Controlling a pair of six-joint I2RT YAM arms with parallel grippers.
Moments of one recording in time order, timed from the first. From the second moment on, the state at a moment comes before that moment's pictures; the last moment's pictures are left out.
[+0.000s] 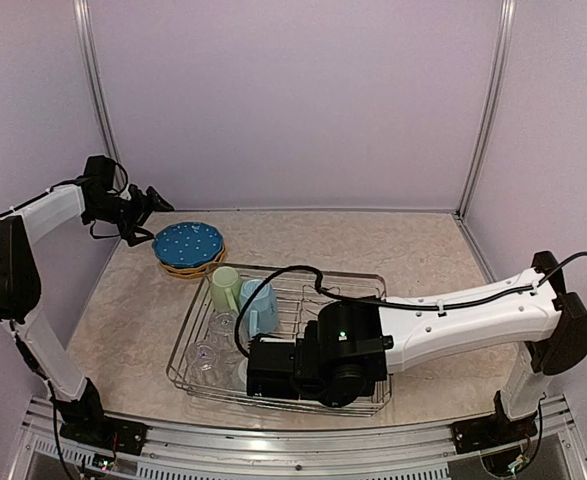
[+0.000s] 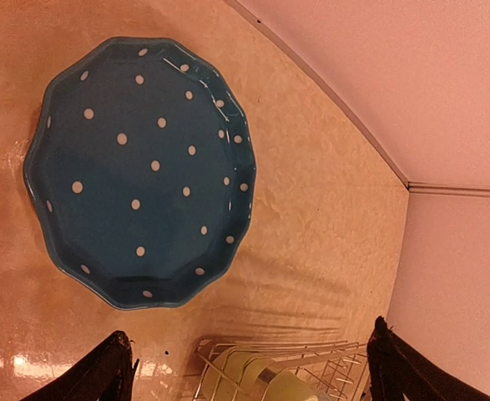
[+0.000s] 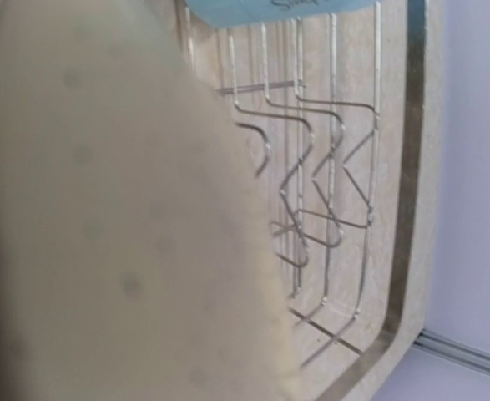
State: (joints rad) left arm 0.04 1.71 1.43 -0.59 0.56 -0.62; right arm 1.54 1.88 1.64 -1.22 0.83 0.04
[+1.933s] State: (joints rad) left arm -0.40 1.63 1.31 -0.22 1.01 -0.63; right arm 0.66 1.21 0.84 0.17 -0.23 0.64
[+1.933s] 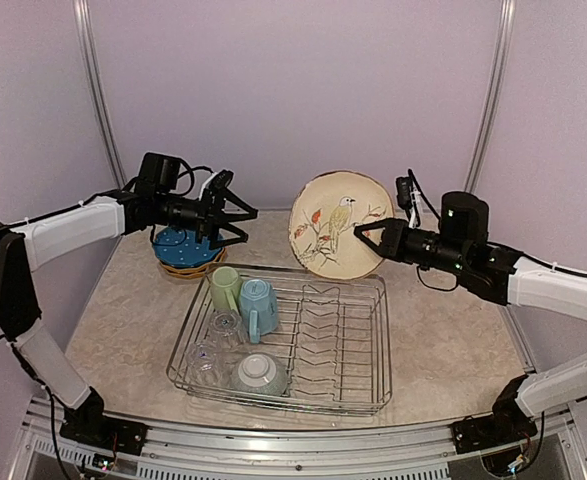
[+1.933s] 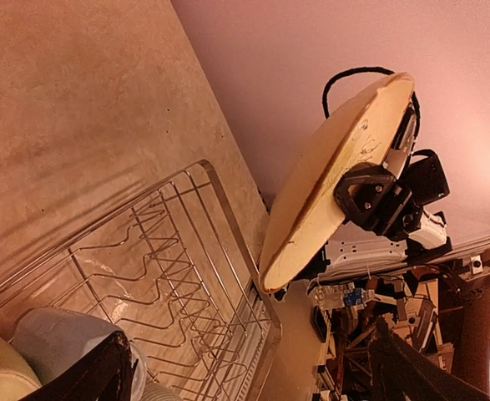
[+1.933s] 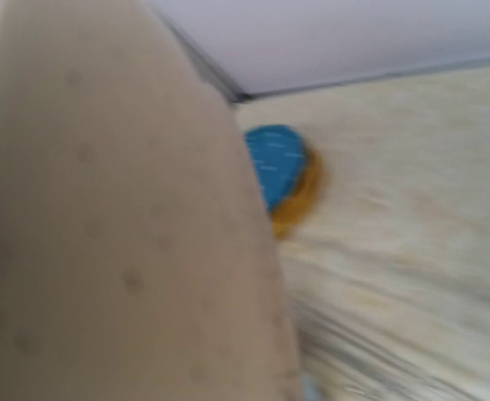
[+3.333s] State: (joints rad) left arm -0.54 1.69 1.33 -0.27 0.96 -0.54; right arm 0.67 1.59 0.77 0.86 -0.49 1.08
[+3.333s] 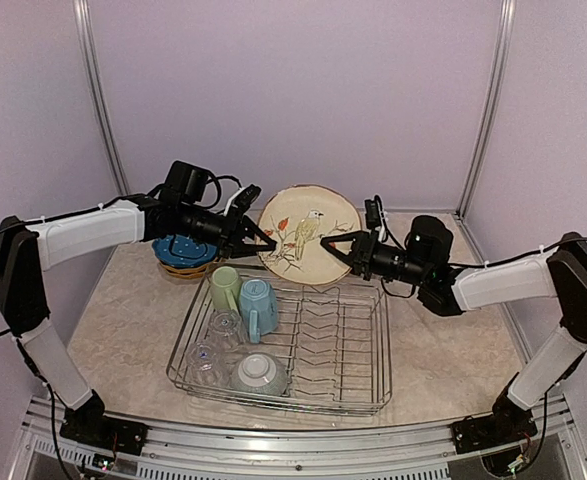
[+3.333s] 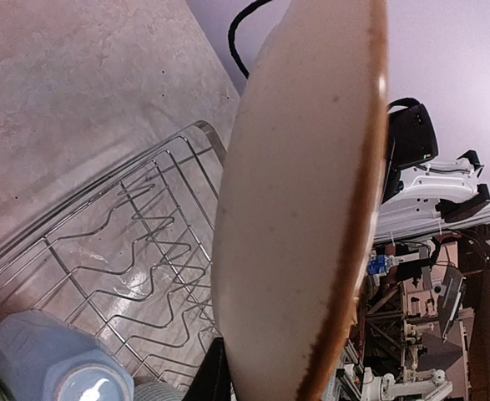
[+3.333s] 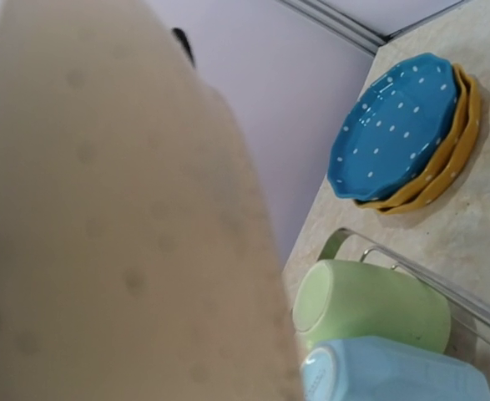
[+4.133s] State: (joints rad) left arm -0.41 1.69 1.32 -0.34 0.86 -0.58; right arm 0.69 1.57 0.77 0.84 -0.42 1.04
